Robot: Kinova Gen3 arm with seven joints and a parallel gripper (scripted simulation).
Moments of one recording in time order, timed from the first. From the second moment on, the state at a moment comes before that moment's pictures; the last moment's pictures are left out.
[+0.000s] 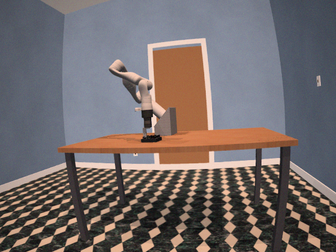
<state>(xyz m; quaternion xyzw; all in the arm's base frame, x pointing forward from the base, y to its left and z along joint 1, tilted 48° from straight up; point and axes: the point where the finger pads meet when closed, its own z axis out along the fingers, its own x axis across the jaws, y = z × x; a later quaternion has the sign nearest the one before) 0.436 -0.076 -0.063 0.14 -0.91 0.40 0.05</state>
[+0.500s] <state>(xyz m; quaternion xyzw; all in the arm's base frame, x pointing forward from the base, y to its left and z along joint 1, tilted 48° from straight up) 0.436 -0.076 -0.063 0.16 -0.90 0.40 0.06</state>
